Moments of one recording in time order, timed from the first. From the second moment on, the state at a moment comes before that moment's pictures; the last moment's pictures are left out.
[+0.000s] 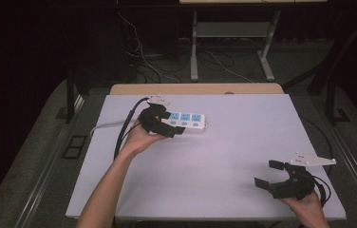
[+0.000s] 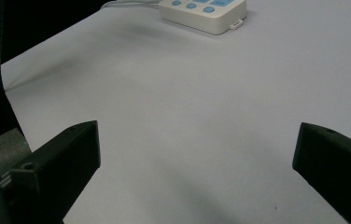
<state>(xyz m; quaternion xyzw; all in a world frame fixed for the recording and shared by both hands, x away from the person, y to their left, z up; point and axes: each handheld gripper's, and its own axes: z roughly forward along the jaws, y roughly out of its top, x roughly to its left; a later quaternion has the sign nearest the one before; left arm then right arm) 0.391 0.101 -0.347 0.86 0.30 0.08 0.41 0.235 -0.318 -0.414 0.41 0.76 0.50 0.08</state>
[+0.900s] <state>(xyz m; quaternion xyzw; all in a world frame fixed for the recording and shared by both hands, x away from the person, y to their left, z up) 0.283 0.153 -0.375 0.83 0.31 0.10 0.46 0.232 -0.318 -0.414 0.41 0.76 0.50 0.07</state>
